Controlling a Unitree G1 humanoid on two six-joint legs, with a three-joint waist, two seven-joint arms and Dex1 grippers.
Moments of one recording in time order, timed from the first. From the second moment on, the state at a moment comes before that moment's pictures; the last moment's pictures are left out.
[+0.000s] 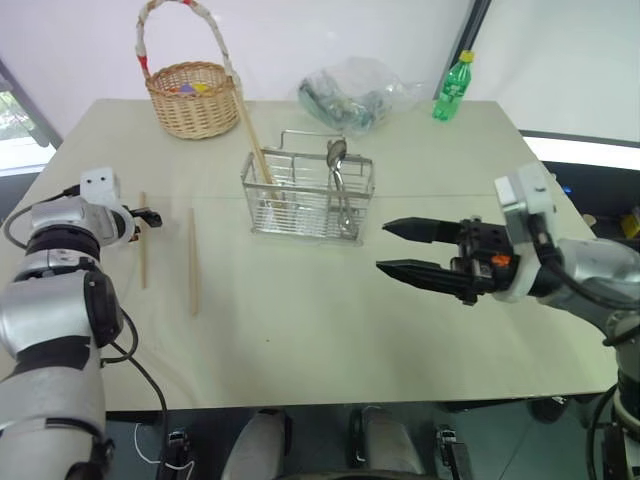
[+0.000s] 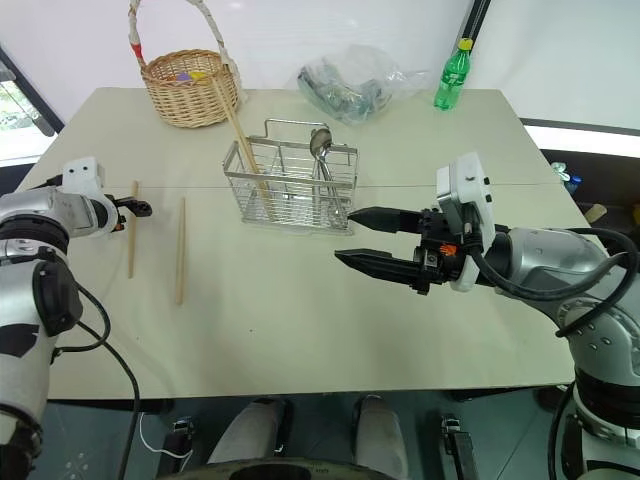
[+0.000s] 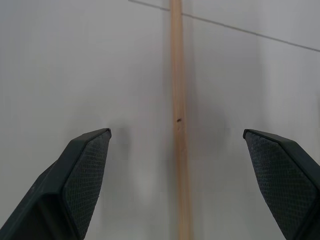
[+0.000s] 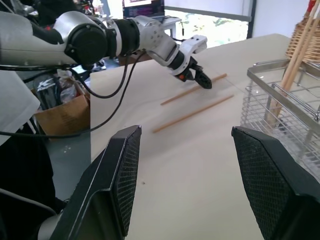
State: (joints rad) left arm -1.14 0.70 0.22 1.31 -0.14 0.69 -0.22; right arm -0.34 -0.81 -0.26 -0.63 1.09 0.89 0.79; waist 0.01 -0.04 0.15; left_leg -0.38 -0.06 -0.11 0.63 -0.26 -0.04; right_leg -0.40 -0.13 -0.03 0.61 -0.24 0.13
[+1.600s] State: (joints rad) left arm -1.07 0.33 0.31 0.30 -0.57 0.48 -0.37; right arm -0.28 -0.85 -0.30 -0.63 1.15 0.85 0.65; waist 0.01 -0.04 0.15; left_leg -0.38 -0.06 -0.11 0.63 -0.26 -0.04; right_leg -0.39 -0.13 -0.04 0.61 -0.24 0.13
